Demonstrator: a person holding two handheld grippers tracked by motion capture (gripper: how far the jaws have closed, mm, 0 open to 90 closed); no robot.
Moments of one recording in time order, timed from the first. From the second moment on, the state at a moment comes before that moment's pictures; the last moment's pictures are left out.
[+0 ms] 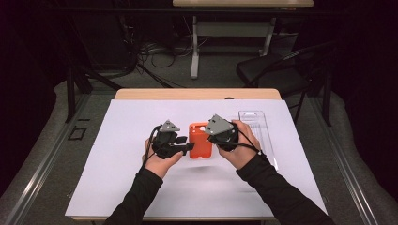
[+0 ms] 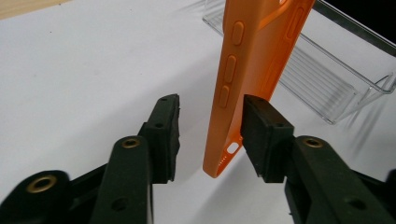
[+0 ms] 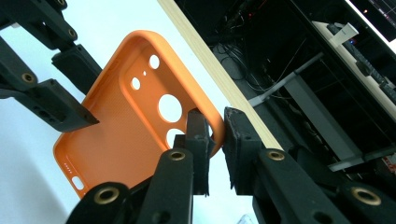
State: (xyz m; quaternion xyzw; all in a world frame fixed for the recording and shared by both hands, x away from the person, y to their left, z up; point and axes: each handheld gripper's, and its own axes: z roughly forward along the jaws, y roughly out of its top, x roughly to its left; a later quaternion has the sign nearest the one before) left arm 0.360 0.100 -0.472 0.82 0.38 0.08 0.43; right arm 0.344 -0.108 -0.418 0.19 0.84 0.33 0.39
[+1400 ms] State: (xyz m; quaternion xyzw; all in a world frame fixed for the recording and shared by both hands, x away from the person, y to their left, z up) left arm 0.357 0.120 -0.471 0.80 0.37 0.09 0.46; right arm 0.373 -0.155 -0.389 0.20 0.82 0.33 0.43
